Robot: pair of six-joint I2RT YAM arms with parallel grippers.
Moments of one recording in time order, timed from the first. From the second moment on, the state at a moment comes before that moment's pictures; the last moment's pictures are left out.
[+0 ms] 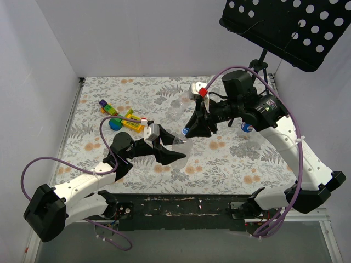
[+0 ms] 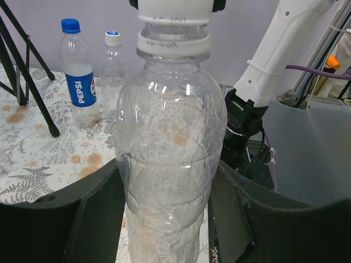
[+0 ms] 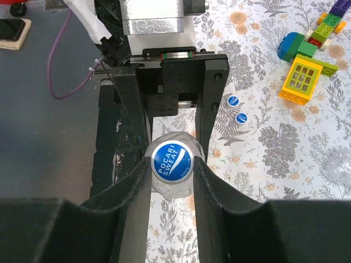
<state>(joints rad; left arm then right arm) -0.71 1.02 0.51 0.73 0.76 -0.26 0.71 1.35 1.73 -0.98 -0.87 -0.37</state>
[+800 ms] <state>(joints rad) -0.75 0.93 0.40 0.56 0.26 0.01 0.92 1.40 1.60 -0.79 -0.16 0.15</state>
